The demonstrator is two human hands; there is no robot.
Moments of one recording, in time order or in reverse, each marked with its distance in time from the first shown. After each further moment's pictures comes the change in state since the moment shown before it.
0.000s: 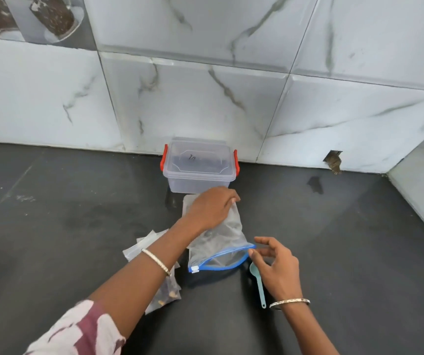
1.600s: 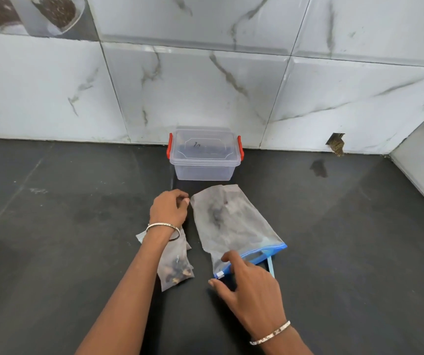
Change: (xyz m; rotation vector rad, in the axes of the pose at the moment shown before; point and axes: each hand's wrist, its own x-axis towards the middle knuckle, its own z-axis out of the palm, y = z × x) left_hand -0.083 -0.069 -0.017 -0.083 0.258 -0.514; right_hand -0.094 -0.030 0.043 -0.622 -0.129 -0.425
